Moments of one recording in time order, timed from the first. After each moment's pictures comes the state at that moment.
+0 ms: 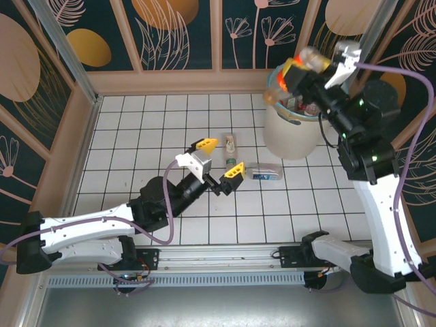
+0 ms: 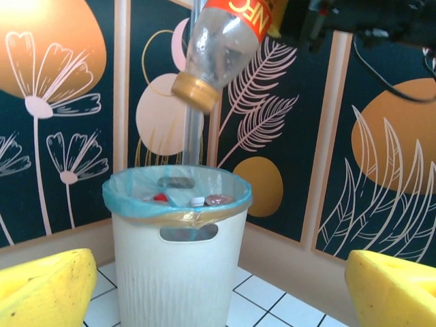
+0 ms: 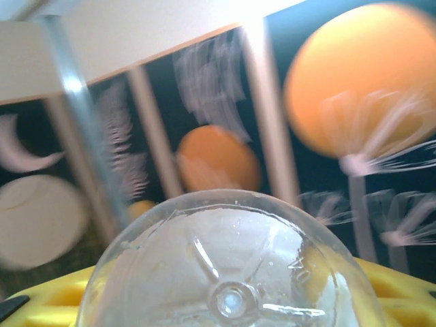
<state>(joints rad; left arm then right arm) -1.26 1.06 0.79 0.54 -0.39 -0.03 0.34 1.14 1.69 -0.36 -0.11 0.22</state>
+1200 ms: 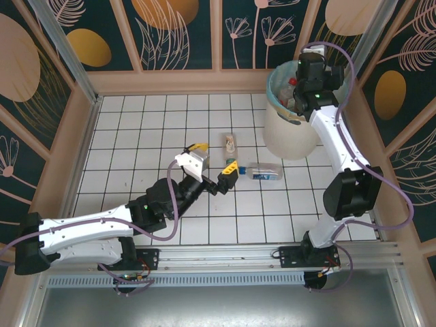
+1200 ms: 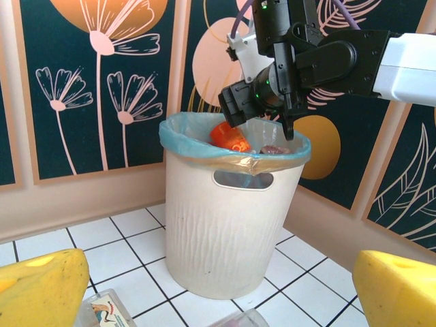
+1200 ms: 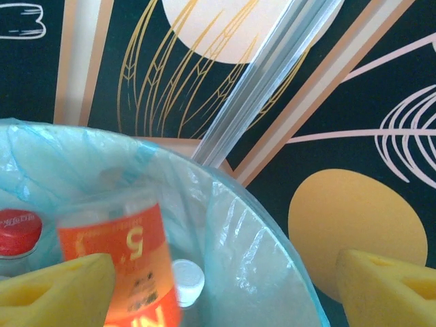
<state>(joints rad) -1.26 1.05 0.77 0.39 -0.56 -0.13 0.20 1.69 1.70 -0.38 0.74 -0.25</state>
